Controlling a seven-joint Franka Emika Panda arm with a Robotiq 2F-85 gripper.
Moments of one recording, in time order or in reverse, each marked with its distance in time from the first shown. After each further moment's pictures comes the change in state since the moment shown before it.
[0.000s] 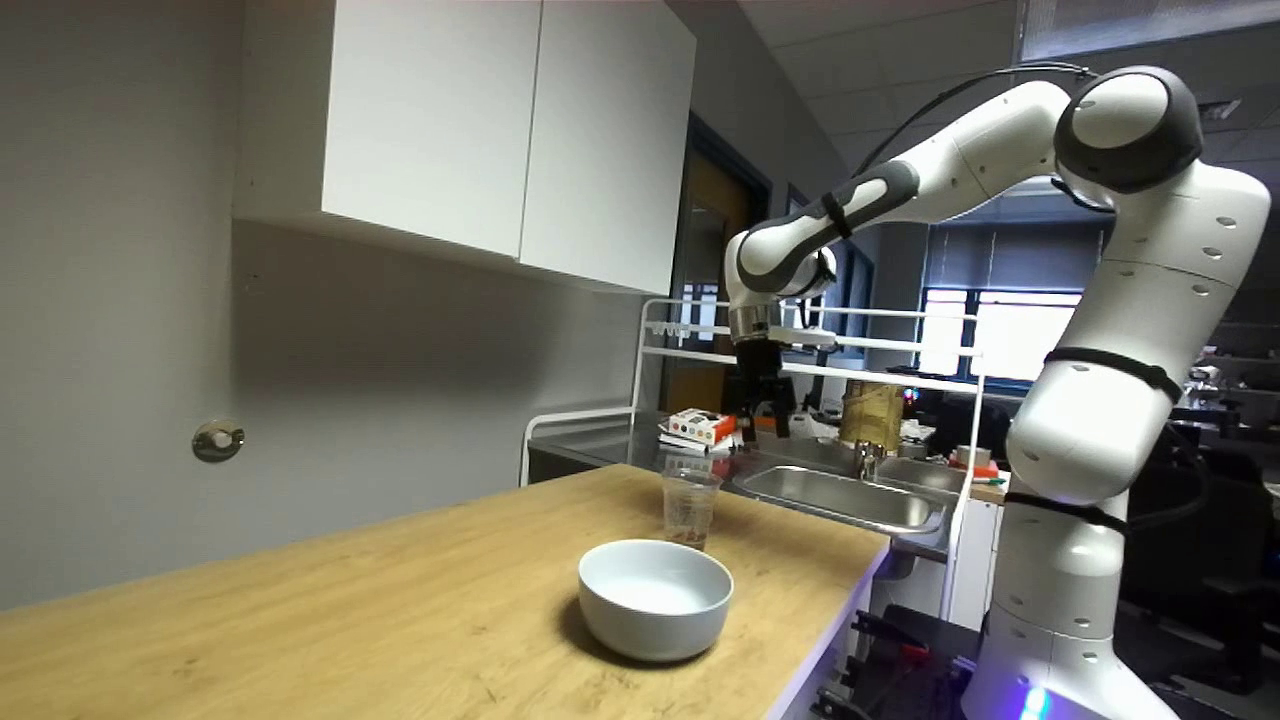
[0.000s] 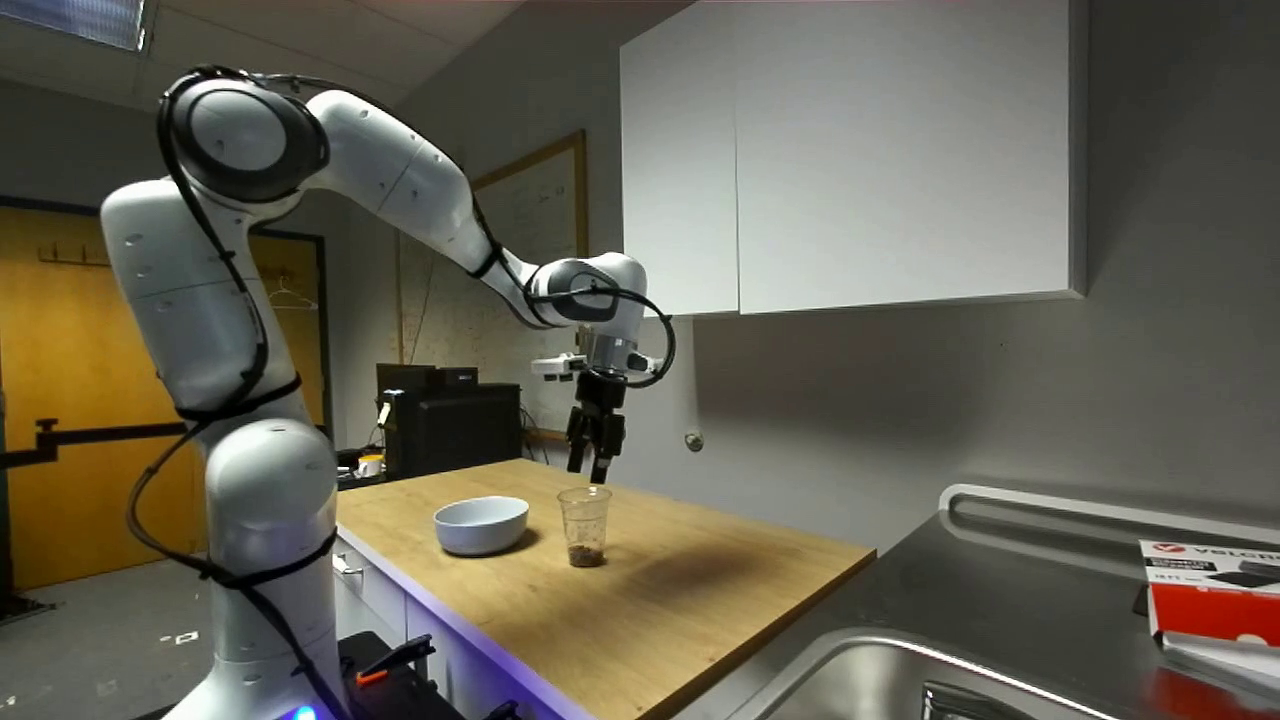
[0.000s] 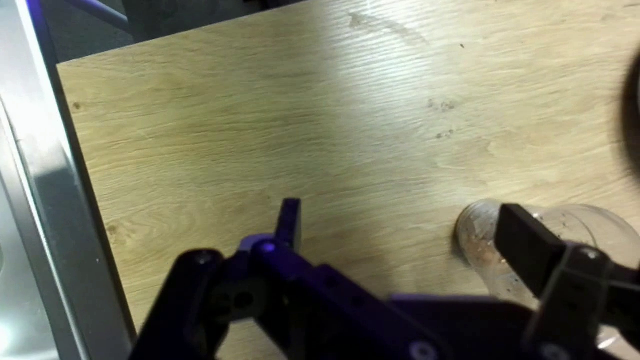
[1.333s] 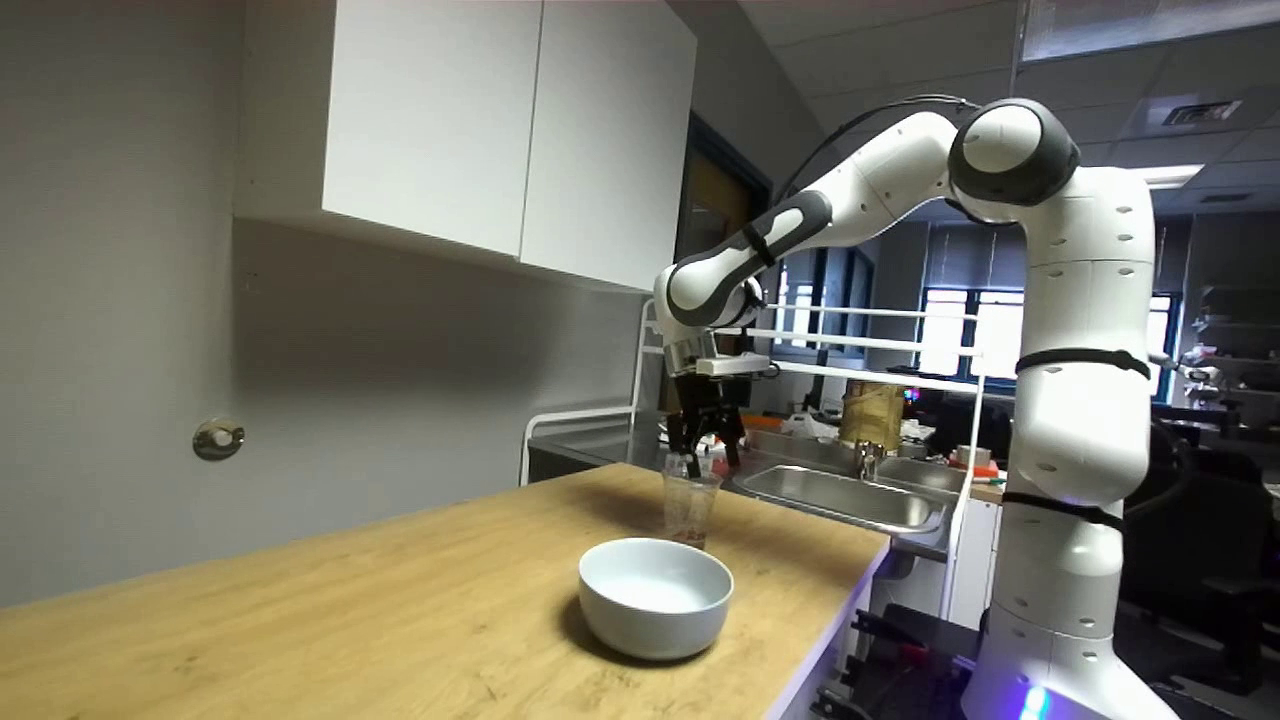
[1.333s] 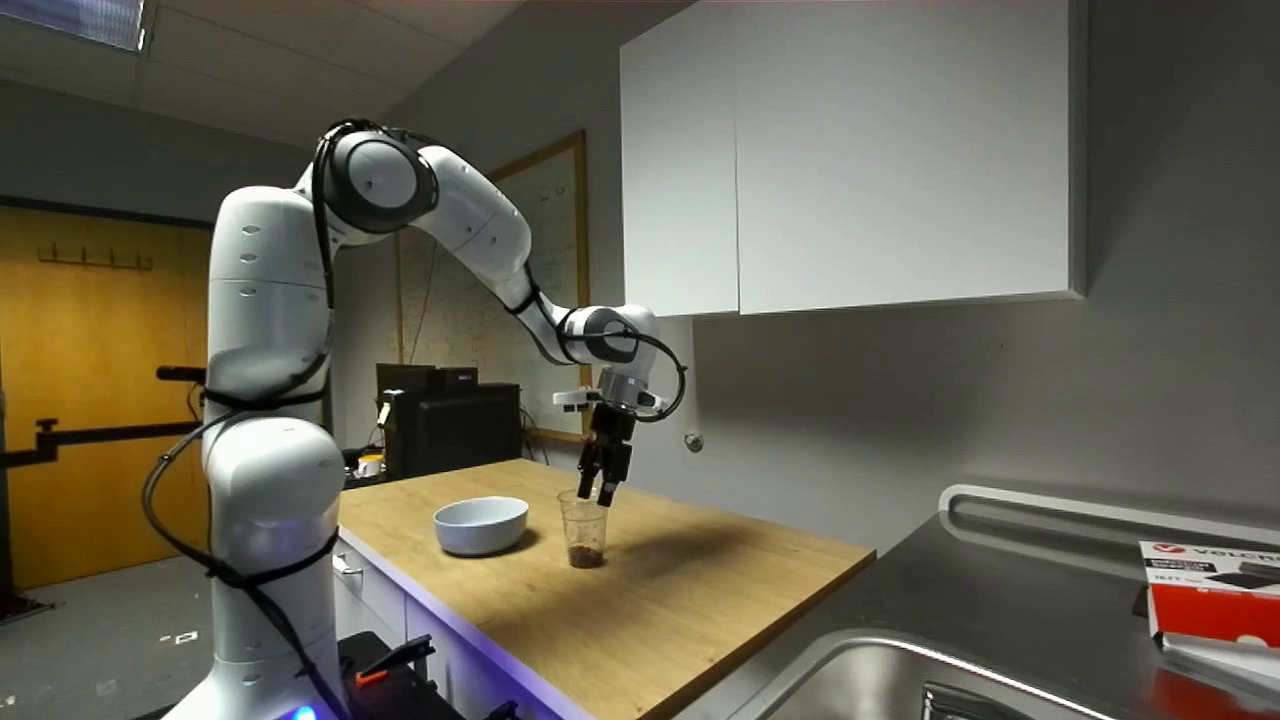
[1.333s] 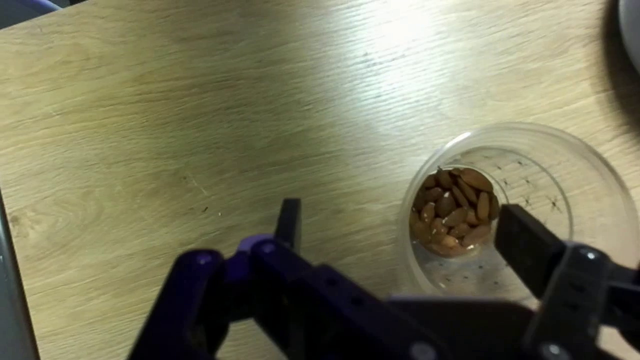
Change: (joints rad) arm 0.085 0.331 0.064 0.205 0.015 -0.002 0.181
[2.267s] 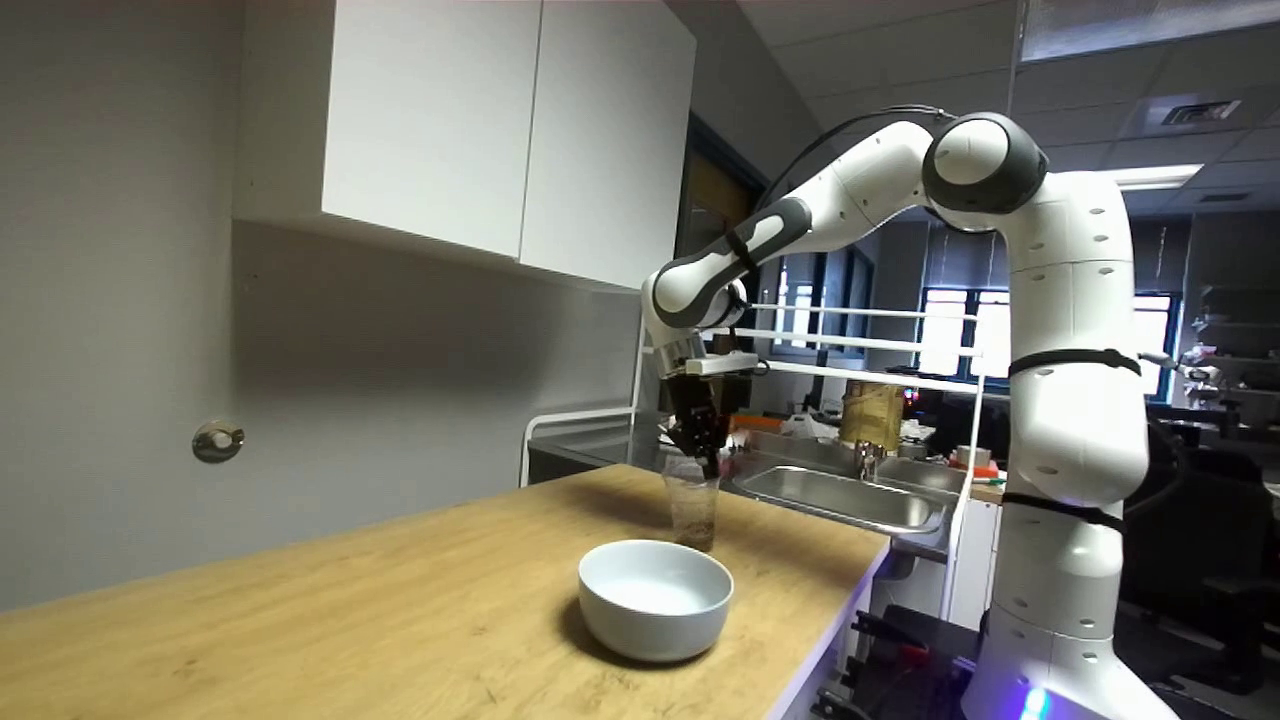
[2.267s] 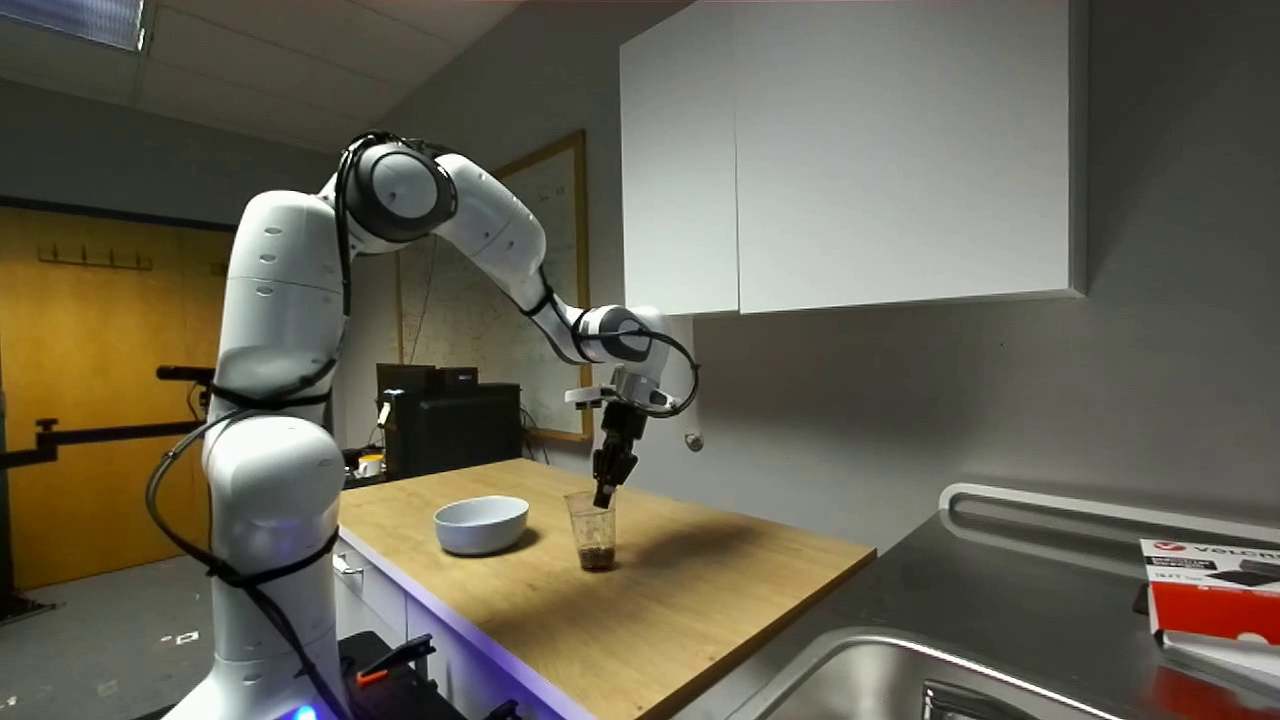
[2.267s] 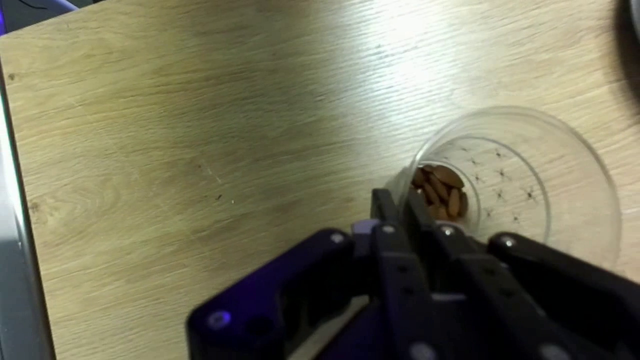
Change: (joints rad) arm 0.000 0.074 -0.009 0.102 -0.016 -0.078 -0.006
